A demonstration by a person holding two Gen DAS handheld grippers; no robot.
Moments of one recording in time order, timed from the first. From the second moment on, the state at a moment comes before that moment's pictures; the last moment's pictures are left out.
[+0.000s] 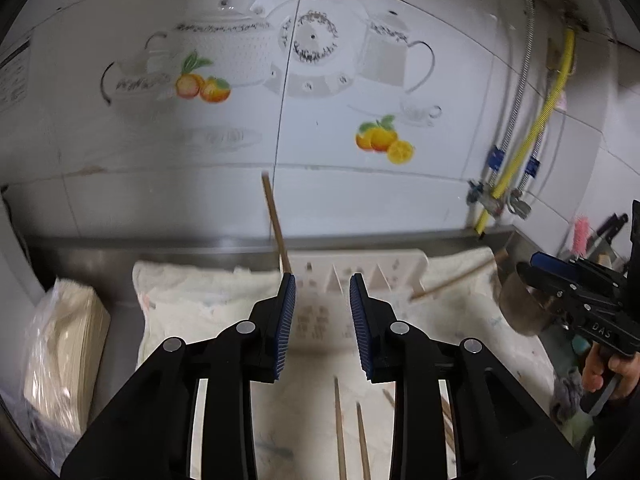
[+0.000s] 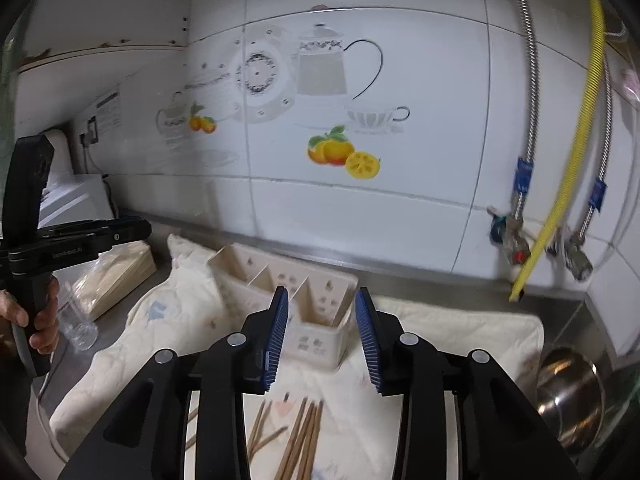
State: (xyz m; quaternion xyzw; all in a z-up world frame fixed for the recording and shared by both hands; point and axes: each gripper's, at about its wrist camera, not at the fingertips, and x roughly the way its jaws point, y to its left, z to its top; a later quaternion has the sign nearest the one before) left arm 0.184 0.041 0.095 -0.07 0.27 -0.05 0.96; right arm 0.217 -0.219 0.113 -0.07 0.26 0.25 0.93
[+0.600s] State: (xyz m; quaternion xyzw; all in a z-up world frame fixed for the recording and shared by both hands) left arm 0.098 0.032 -0.010 -0.10 0.34 -0.05 0.93; right arm 0.088 -0.220 -0.018 -0.06 0.35 0.27 0.90
